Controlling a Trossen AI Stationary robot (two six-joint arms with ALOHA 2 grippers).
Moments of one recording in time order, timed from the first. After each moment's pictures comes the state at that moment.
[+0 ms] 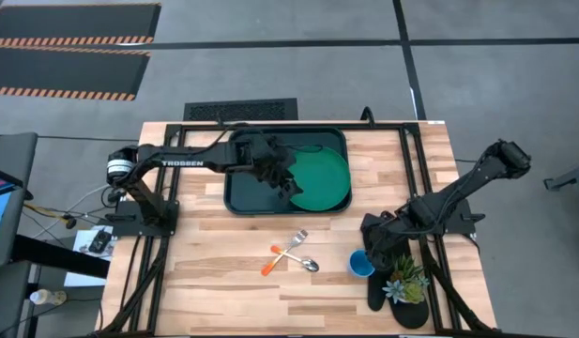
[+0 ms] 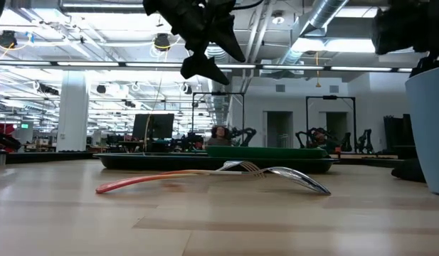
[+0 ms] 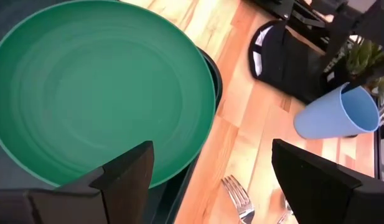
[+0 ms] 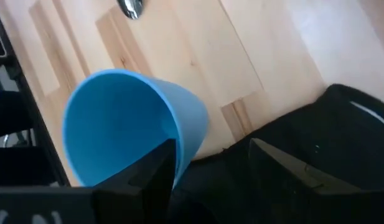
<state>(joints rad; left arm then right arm) 0.18 1.67 1.37 -0.48 0.12 -0.42 0.50 1.16 0.72 -0.66 0.00 1.01</state>
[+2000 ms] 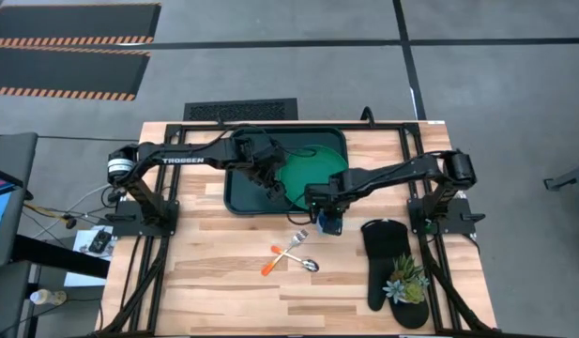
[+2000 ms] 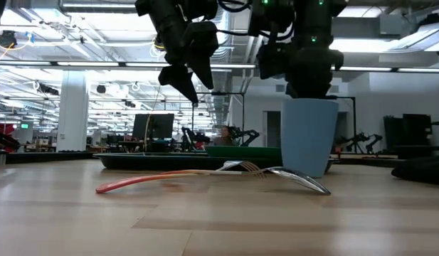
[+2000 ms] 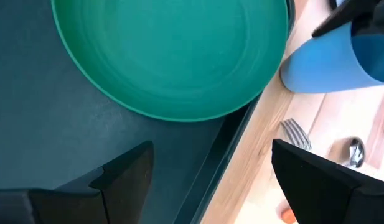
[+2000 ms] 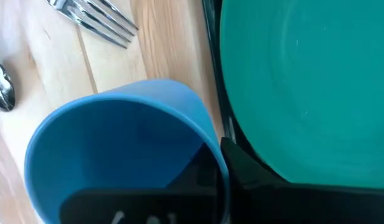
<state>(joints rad) 0.21 1.67 1.37 -0.75 0.07 -0.36 0.03 1.75 1.26 -0.91 0.04 0.20</state>
